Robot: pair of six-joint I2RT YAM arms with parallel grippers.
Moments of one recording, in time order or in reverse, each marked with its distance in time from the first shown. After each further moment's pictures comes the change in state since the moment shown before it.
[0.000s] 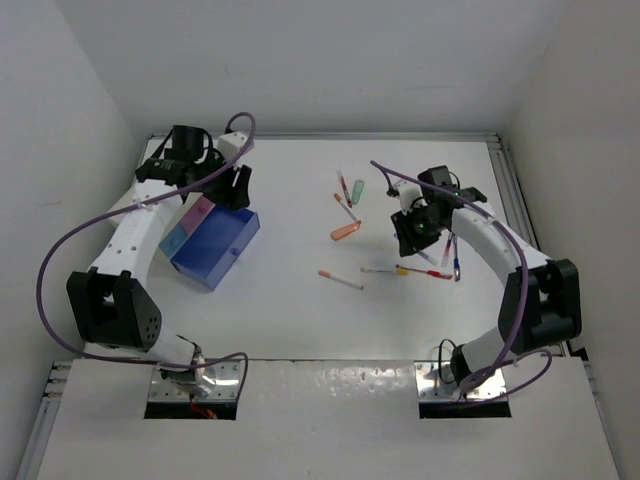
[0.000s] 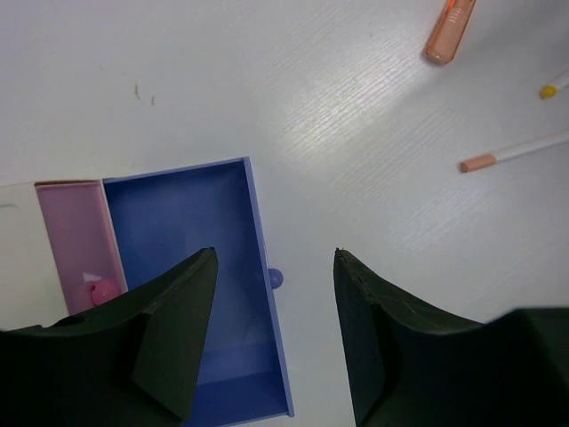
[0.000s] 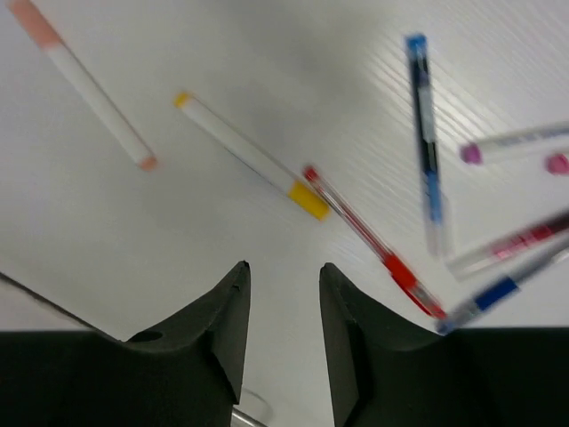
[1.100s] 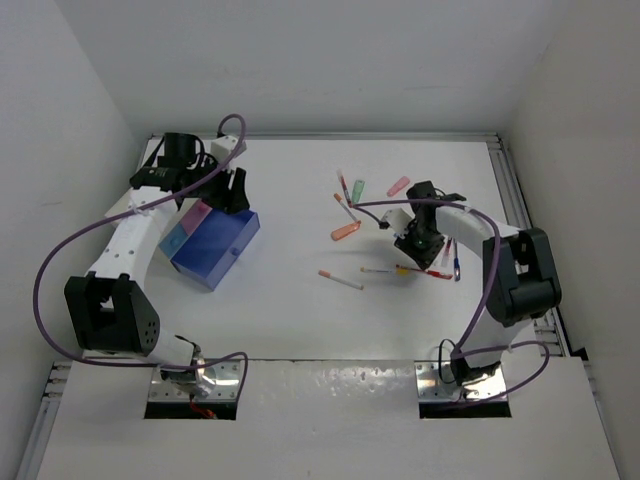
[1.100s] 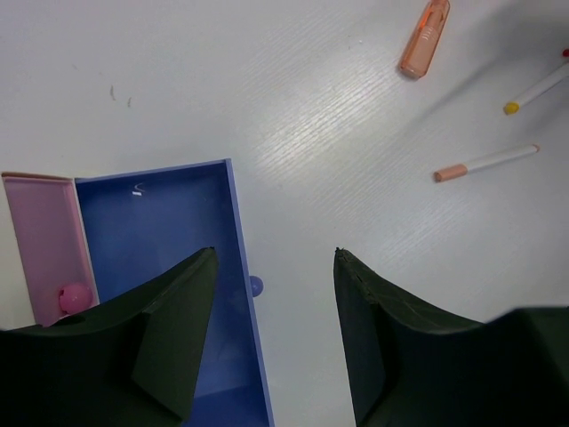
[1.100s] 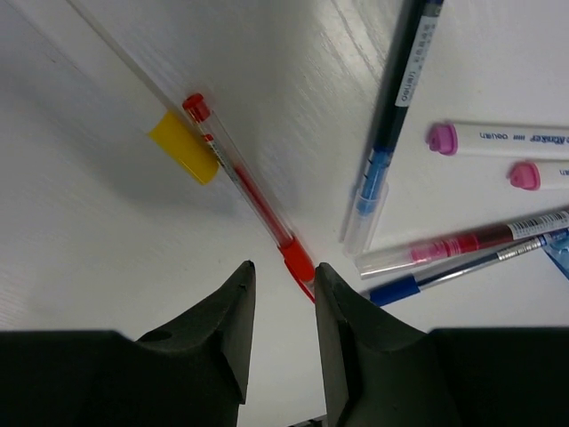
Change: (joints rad) left arm 0.053 -0.043 -0.087 0.074 0.102 -0.042; right arm -0.019 0.169 -0.059 -0.025 0.301 -0.491
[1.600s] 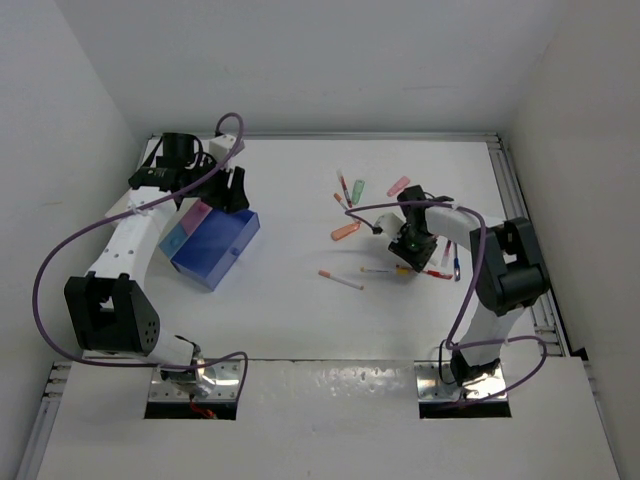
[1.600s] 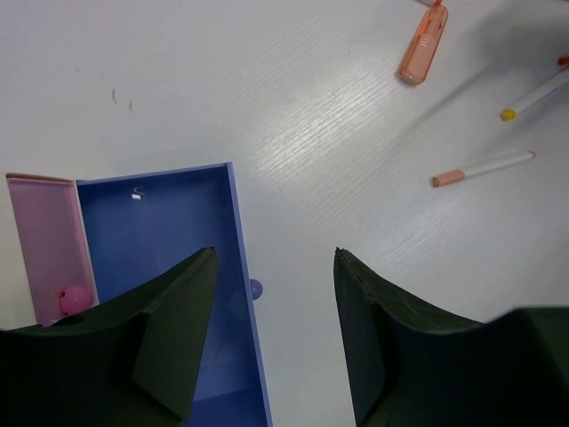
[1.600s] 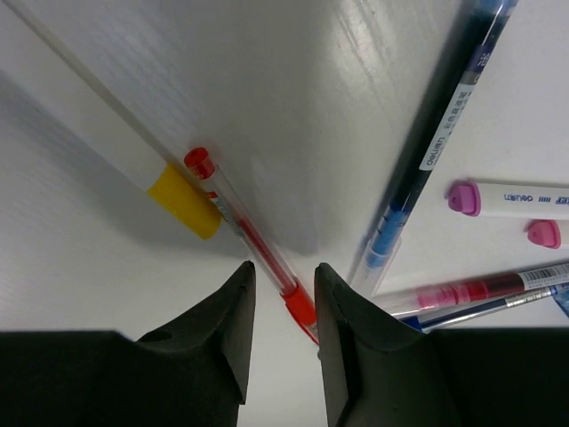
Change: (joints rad) left arm 0.010 0.000 -0.004 0.011 0.012 -0.014; right arm 0.037 0.088 0.002 0.046 0.012 -0.003
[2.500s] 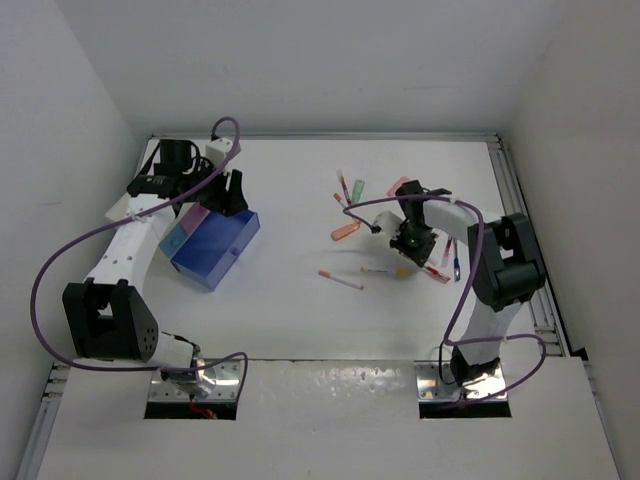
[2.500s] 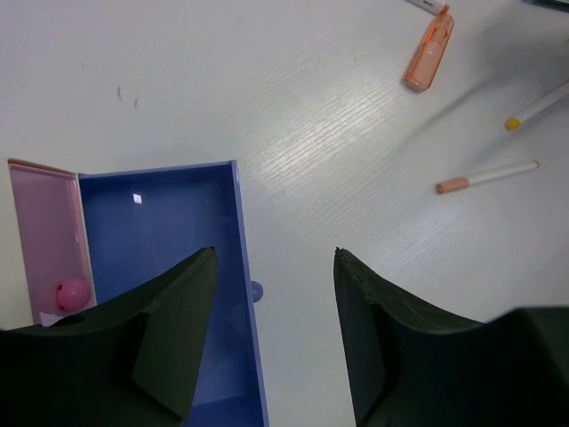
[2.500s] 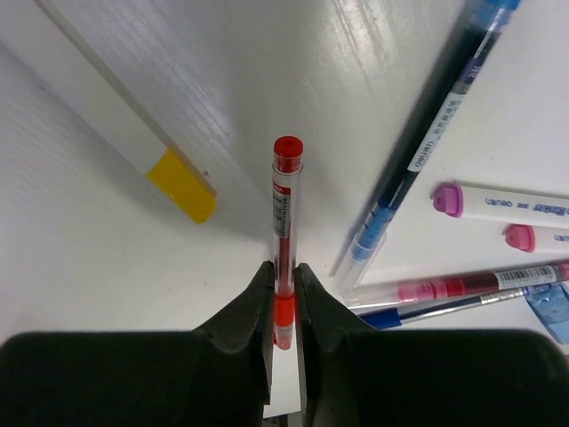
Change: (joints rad) left arm 0.014 -0.039 -0.072 0.071 0.002 -0.027; right arm 0.002 0.033 0.079 -0.080 0.016 -0.070
